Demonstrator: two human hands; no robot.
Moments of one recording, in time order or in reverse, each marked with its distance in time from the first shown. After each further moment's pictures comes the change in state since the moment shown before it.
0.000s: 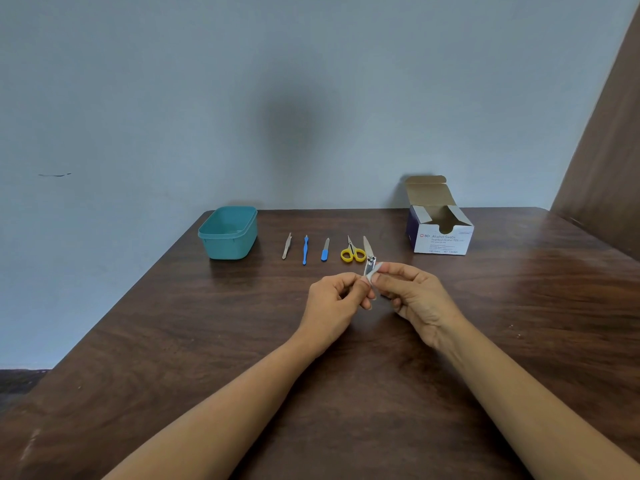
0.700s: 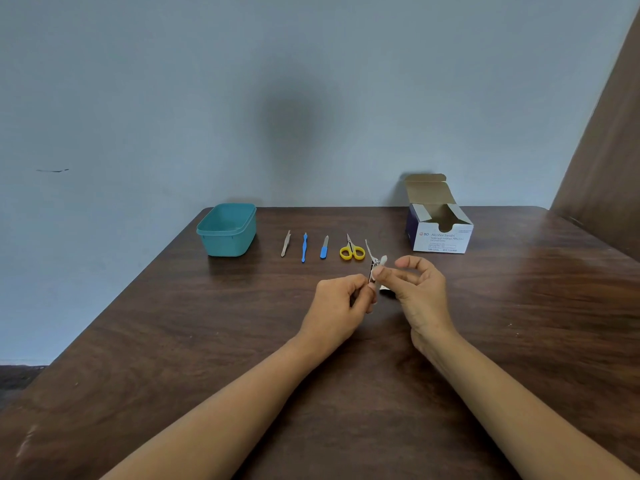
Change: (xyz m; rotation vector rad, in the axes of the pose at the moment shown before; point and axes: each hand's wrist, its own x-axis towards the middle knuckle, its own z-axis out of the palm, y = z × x) left_hand -0.001 -0.001 0.004 0.265 -0.009 0.170; right_hand -0.005 0.008 0.008 -0.012 0.182 -0.279
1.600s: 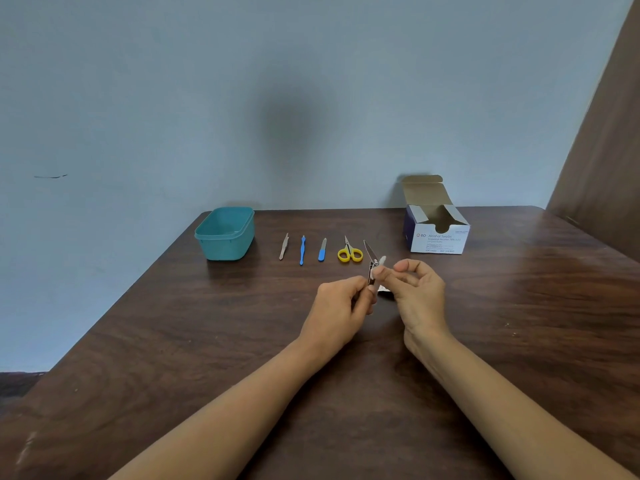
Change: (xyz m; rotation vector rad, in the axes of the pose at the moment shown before) left_hand 0.000 -0.001 0.004 0.046 0.013 0.048; right_hand -0.002 0.002 0.005 0.076 0.091 0.000
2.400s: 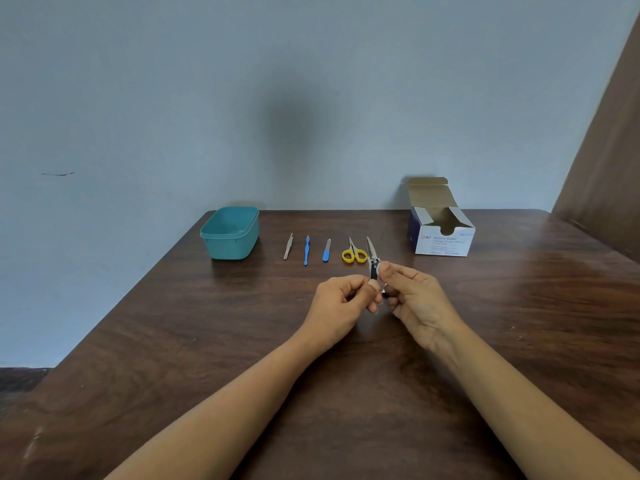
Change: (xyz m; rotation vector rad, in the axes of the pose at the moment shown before) left_hand 0.003 0.002 -0.008 -0.297 -0.079 -0.152; right_hand 0.013 -0.001 -0.006 0.008 -0.253 0.263
